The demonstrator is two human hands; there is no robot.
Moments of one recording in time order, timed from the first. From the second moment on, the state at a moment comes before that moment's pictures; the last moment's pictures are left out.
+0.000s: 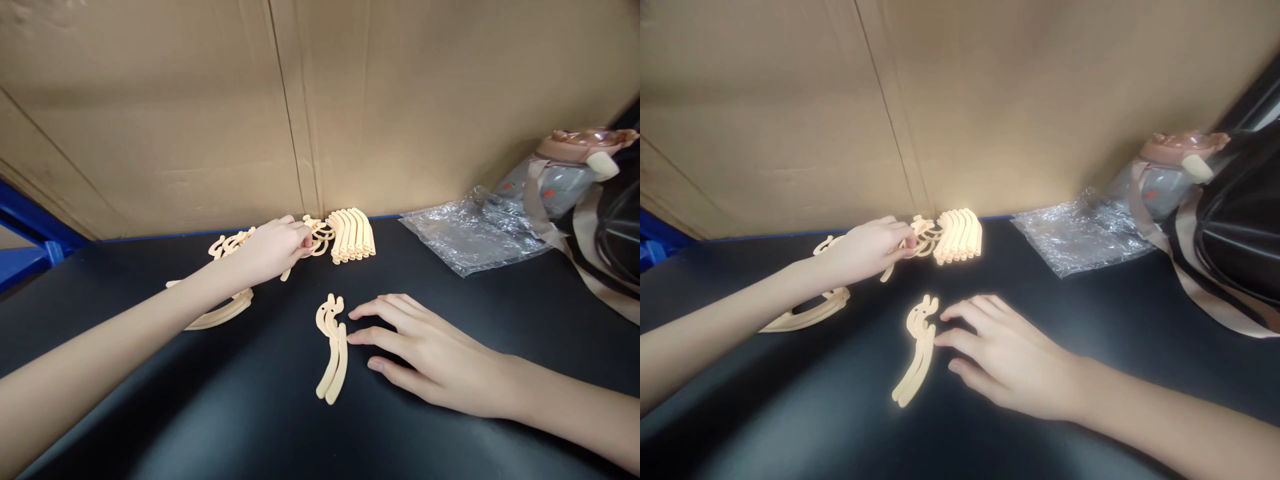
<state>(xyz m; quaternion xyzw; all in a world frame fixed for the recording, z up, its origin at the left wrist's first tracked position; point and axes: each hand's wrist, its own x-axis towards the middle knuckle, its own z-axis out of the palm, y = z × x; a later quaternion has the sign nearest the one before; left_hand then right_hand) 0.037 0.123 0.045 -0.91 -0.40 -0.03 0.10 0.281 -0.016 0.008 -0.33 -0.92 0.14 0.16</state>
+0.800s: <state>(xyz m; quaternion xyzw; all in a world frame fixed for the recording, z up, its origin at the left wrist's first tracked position) 0.041 0.124 0.058 -0.89 -0.27 0.00 0.36 0.282 -0.014 0.008 -0.33 -0.92 0.14 0.15</state>
